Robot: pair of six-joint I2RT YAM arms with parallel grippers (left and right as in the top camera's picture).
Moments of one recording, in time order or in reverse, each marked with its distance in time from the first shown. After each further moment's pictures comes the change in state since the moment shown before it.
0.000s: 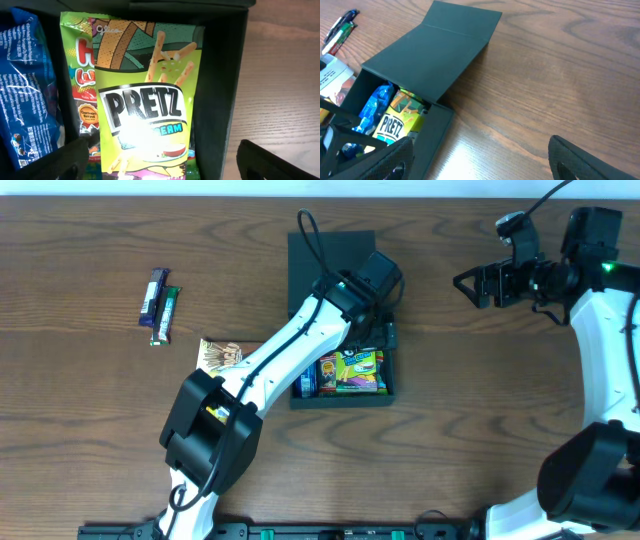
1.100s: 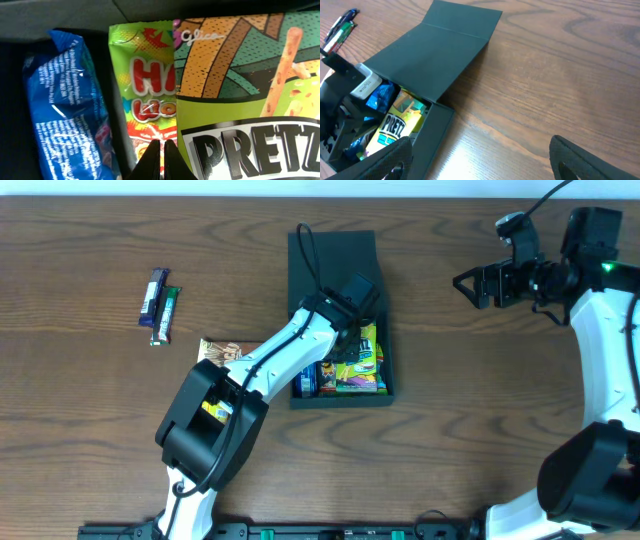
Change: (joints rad) left arm 0.040 0.000 -0.232 0.181 -0.122 0.204; right arm 0.000 0.000 0.000 -0.003 0.000 0.000
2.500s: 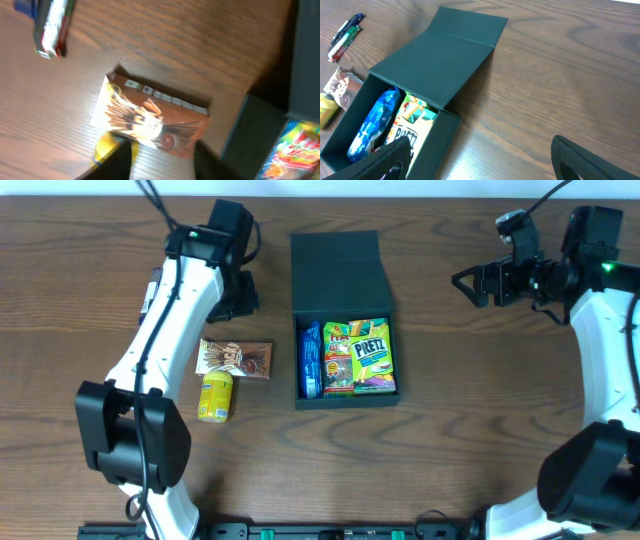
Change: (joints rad) left arm 0.439 -0.150 0.194 -0.402 -0.051 0.002; right arm 0.000 0.000 0.000 0.019 -0.027 0.004
